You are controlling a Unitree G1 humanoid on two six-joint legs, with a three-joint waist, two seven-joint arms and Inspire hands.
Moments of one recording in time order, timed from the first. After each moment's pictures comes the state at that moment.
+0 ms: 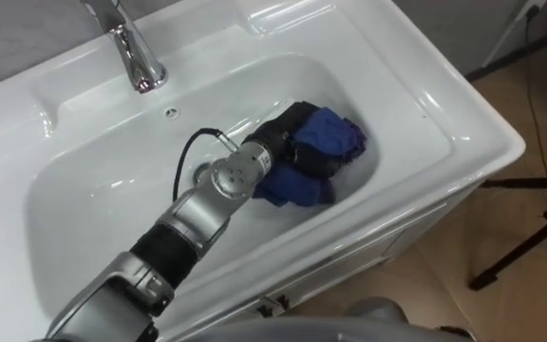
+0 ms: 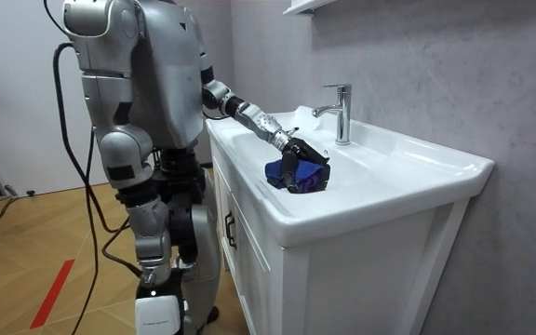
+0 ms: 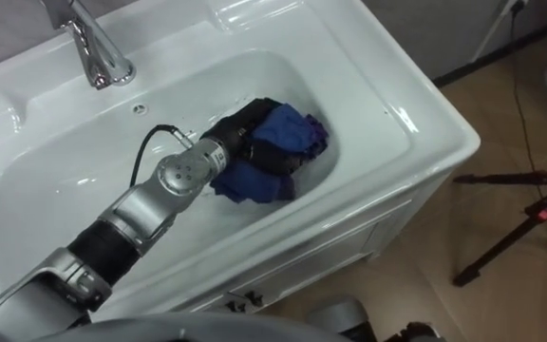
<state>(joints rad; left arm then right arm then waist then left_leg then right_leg) -0.30 0.15 -0.61 0.38 0.10 0.21 -0.05 0.04 -0.22 0.18 1.30 -0.04 0.22 -0.12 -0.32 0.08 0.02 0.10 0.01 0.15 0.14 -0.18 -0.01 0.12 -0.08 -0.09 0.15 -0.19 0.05</state>
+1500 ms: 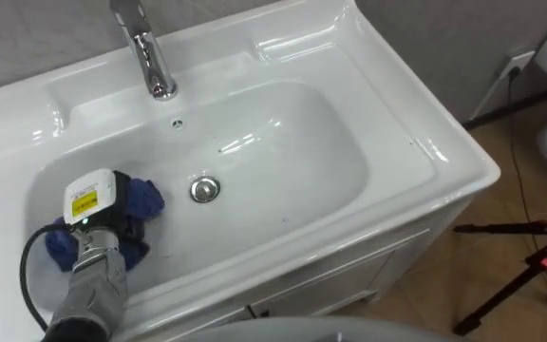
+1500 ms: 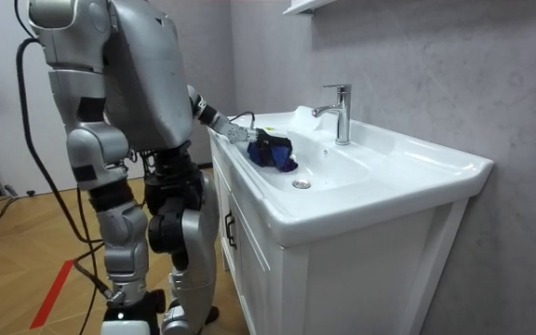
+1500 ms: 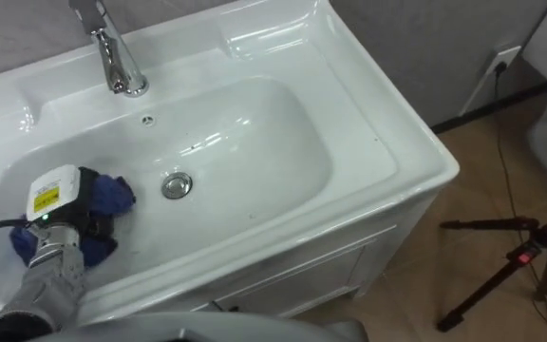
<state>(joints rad) 0.09 0.32 -0.08 0.73 1.05 0.12 0.44 0.14 -0.24 -0.14 1.25 -0.19 0.26 -0.14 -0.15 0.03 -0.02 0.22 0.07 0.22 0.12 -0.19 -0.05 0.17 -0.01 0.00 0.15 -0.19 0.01</state>
